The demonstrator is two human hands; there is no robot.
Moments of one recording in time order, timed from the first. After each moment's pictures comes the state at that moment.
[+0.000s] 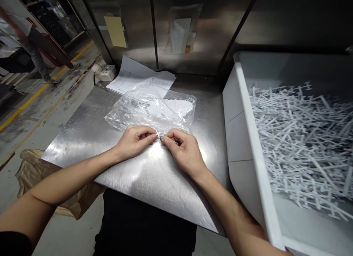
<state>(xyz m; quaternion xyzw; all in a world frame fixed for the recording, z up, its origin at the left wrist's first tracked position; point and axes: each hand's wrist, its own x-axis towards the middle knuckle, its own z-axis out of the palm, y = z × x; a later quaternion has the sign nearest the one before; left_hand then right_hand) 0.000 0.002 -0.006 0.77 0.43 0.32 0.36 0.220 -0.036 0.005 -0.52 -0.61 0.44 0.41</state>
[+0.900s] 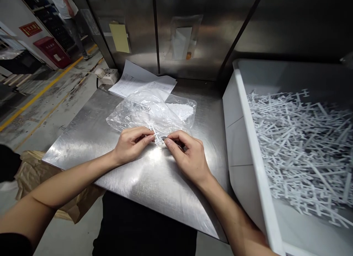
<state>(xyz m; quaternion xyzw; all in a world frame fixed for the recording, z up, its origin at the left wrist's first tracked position) -0.005 -0.001 -0.005 0.80 0.32 0.45 0.24 0.224 -0.041 0.012 -0.50 -0.66 0.33 0.45</state>
